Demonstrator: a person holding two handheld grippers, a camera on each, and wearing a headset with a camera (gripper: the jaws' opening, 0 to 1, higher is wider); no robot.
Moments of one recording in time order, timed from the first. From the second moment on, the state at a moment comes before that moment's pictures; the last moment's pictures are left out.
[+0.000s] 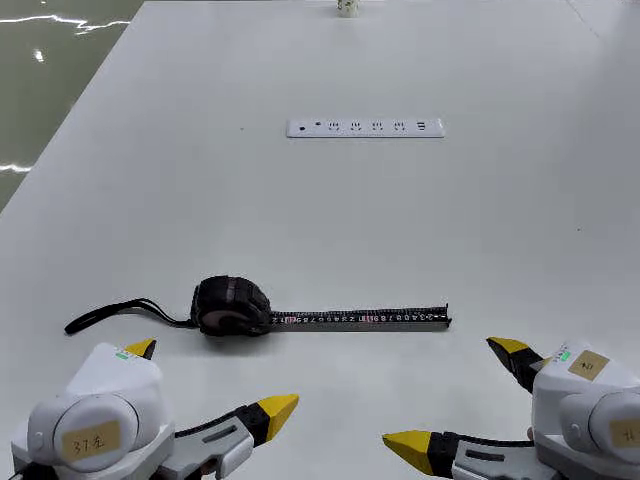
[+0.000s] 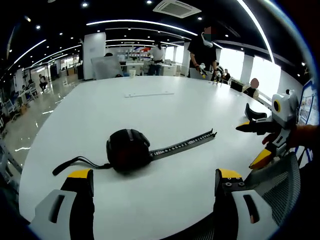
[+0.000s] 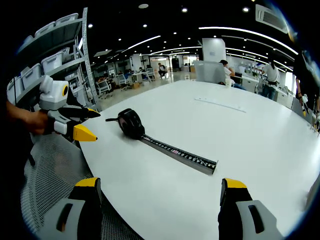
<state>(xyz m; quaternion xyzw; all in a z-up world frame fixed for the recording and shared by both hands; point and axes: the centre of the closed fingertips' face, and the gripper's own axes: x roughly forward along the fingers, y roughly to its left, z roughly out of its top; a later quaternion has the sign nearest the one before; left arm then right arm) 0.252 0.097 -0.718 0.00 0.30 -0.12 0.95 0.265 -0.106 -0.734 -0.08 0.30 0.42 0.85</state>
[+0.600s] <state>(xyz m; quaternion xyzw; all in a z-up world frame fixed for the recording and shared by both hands) 0.274 0.105 -0.722 -0.01 0.31 -0.09 0.95 0.279 -0.113 -0.738 -0.09 0.30 0.43 0.85</state>
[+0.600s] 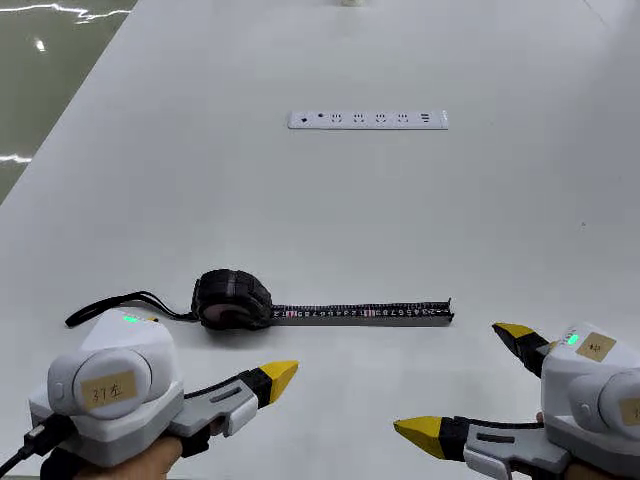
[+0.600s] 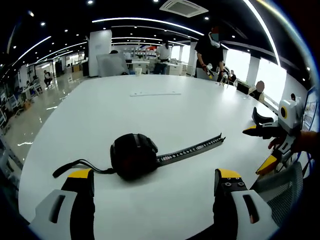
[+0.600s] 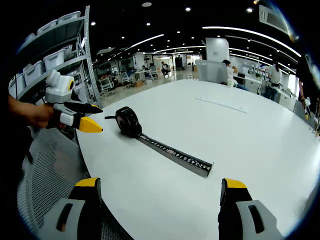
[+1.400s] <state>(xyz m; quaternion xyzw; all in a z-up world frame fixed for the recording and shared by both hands) 0.305 0.114 -0.736 -0.03 0.32 -0.06 0.95 0.296 -0.119 -0.755 -0.13 0.31 0.48 0.81</state>
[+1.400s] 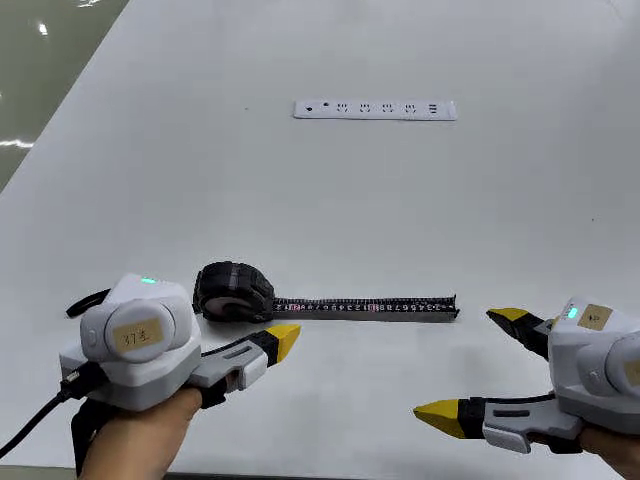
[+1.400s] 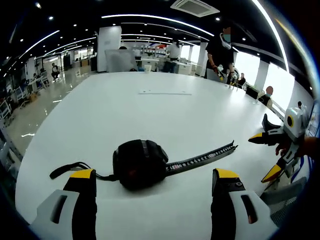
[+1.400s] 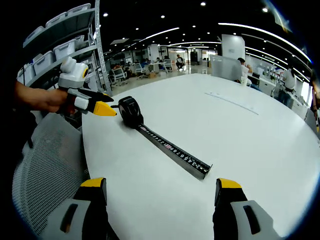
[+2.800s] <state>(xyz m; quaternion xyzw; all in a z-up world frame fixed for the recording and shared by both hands) 0.338 0.130 -0.756 -0.05 0.34 0.01 0.94 0.354 -0.128 -0.781 -0.24 0.30 0.57 0.73</state>
